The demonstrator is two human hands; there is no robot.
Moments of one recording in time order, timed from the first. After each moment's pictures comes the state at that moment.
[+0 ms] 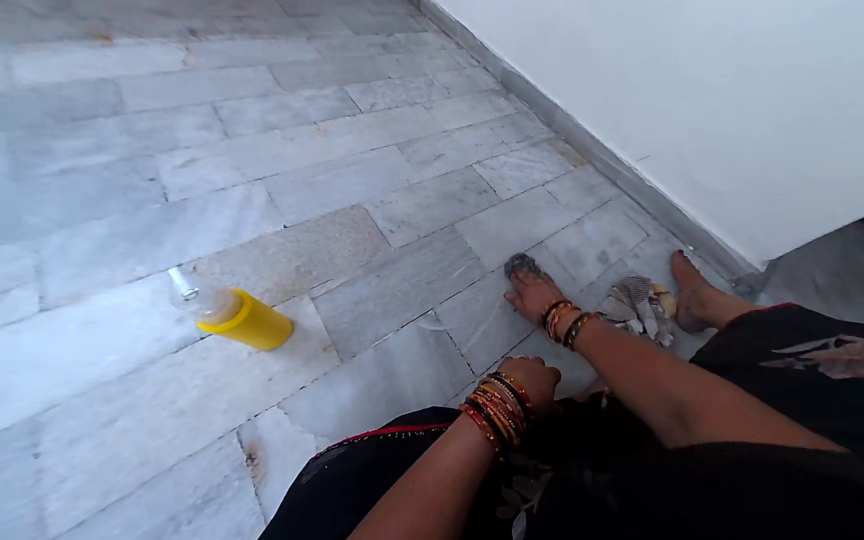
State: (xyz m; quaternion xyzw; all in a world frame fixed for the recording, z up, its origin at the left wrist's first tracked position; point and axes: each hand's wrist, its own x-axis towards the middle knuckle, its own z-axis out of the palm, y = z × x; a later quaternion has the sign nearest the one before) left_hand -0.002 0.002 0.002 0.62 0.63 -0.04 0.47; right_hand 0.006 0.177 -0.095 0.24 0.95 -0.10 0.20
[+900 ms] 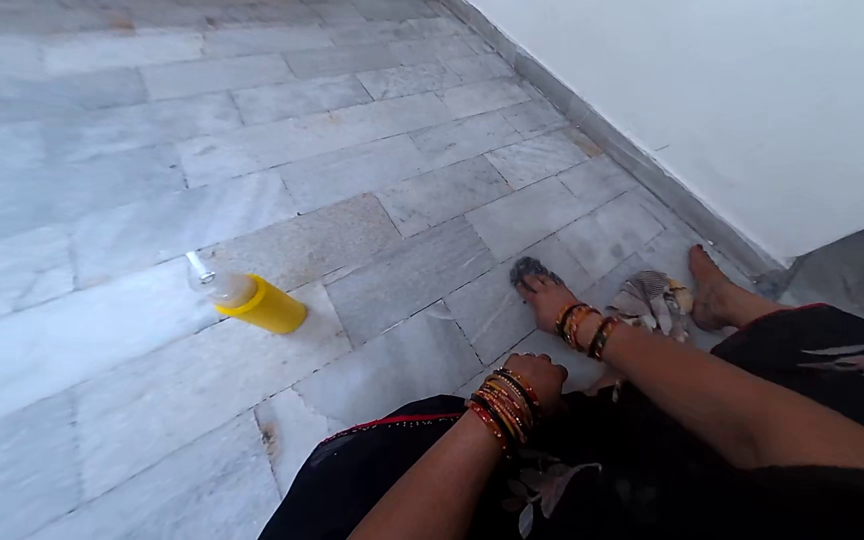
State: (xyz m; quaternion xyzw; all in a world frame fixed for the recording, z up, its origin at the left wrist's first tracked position) left_hand 0.001 -0.003 -0.002 0.60 0.63 -0.04 0.48; right_hand 0.020 0.154 -0.074 0.19 0.94 -0.08 0.28
